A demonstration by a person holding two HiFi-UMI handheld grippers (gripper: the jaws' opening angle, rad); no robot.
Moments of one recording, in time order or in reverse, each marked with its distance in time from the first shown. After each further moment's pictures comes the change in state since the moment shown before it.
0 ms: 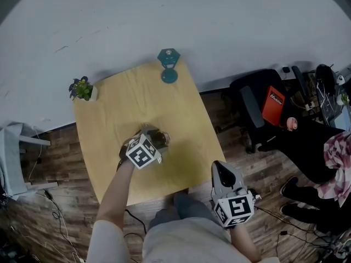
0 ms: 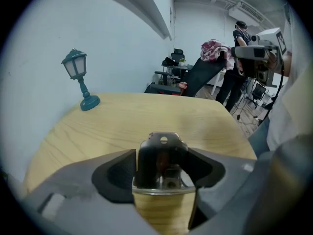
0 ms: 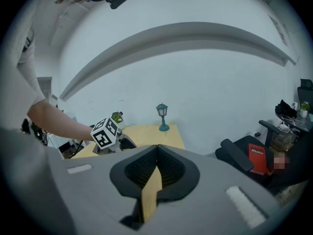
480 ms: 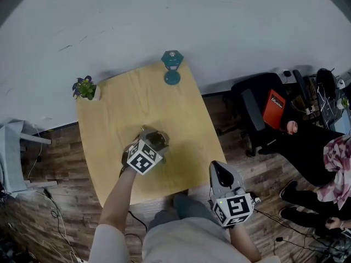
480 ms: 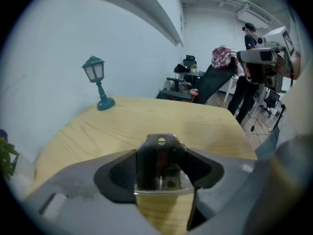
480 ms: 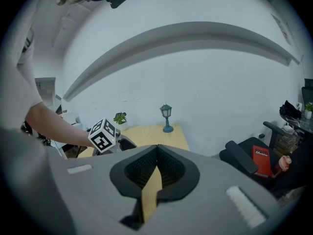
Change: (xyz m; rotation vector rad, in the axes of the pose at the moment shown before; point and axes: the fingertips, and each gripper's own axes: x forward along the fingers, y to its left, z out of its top) left arm -0.014 0.005 0.000 -0.095 -0.078 0.129; right arm 0.006 0.010 0.004 -0.012 -0.006 0.037
